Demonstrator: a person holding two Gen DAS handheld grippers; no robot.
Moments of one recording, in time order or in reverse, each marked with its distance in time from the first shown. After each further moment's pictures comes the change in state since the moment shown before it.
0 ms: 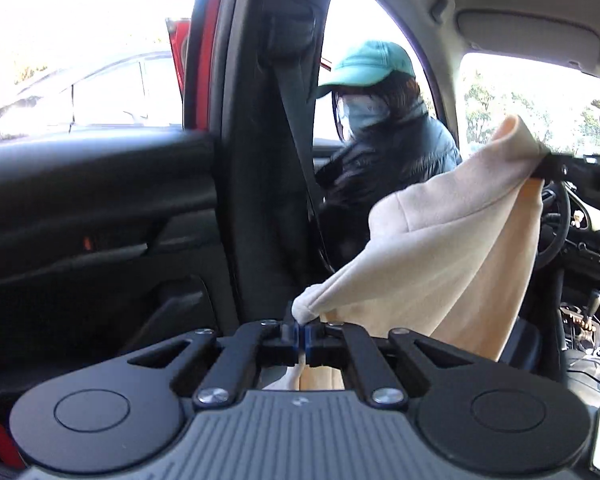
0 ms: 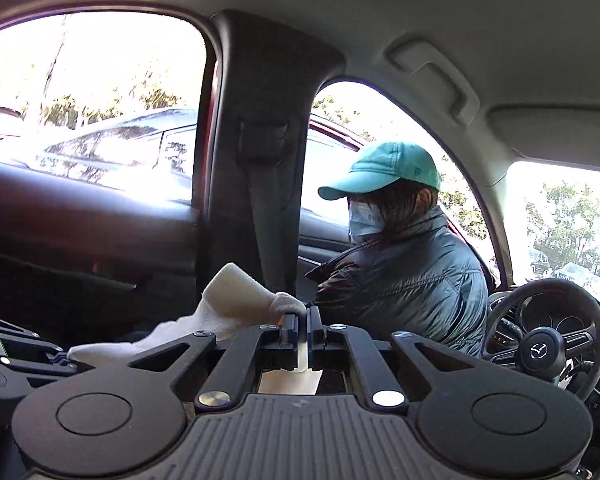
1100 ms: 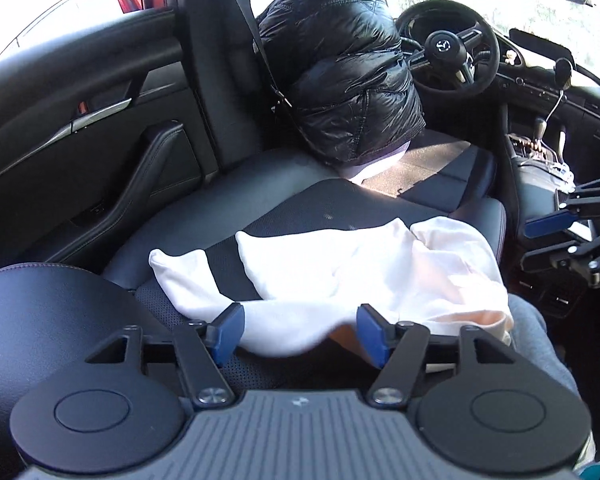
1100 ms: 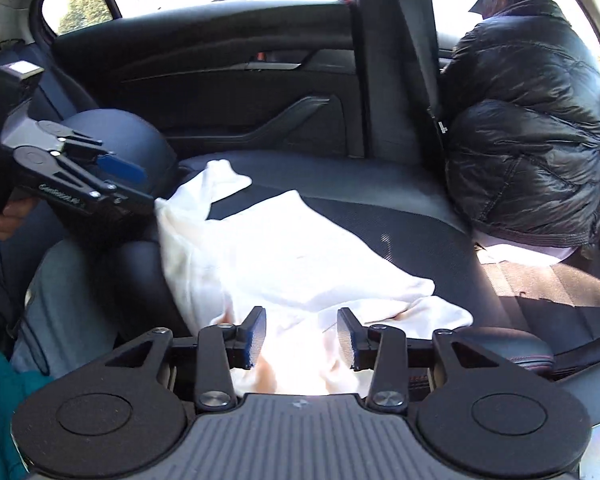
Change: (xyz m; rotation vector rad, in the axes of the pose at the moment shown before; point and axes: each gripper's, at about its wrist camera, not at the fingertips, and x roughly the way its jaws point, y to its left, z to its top) left arm -0.108 0.019 -0.136 0.176 0.362 -0.135; right arm -0.114 0.035 -0.183 0.051 0.486 0.418
